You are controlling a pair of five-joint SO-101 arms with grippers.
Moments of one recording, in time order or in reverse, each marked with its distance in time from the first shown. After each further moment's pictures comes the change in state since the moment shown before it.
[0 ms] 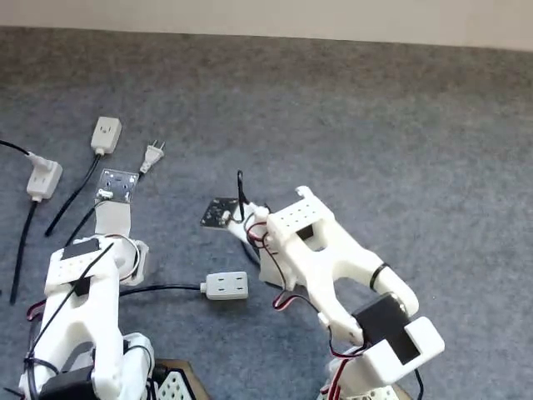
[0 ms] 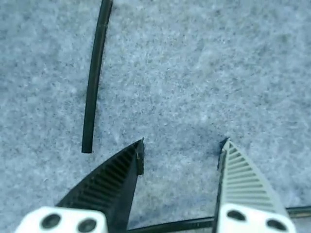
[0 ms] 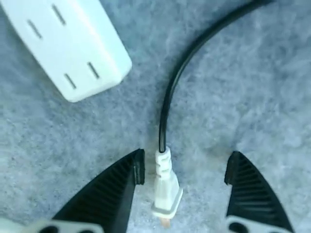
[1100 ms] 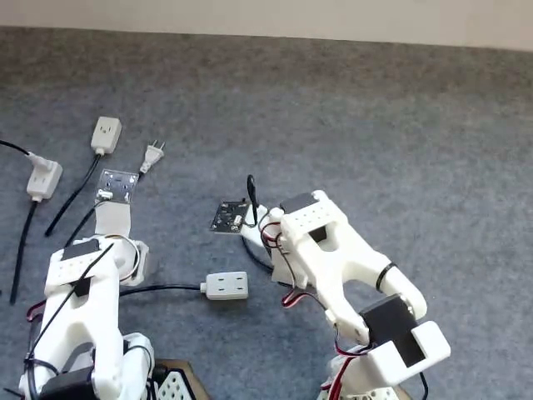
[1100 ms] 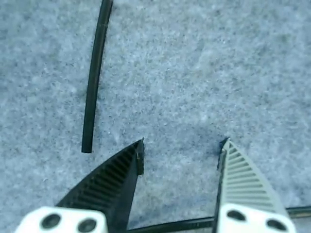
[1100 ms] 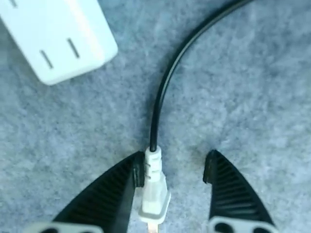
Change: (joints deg) left arm 0.0 -0.1 0.4 0.0 0.0; right arm 4.1 -0.4 4.9 -4.7 9.0
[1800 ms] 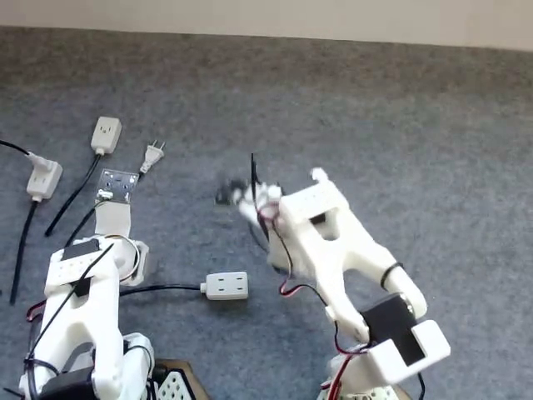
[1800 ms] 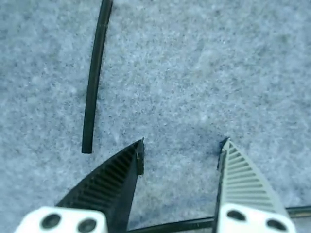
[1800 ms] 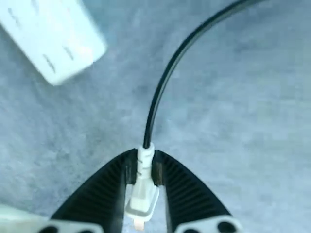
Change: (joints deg) left arm 0.0 -0.2 0.0 0.0 -0.3; right arm 0.2 -1.1 -13.5 12.7 -9.1
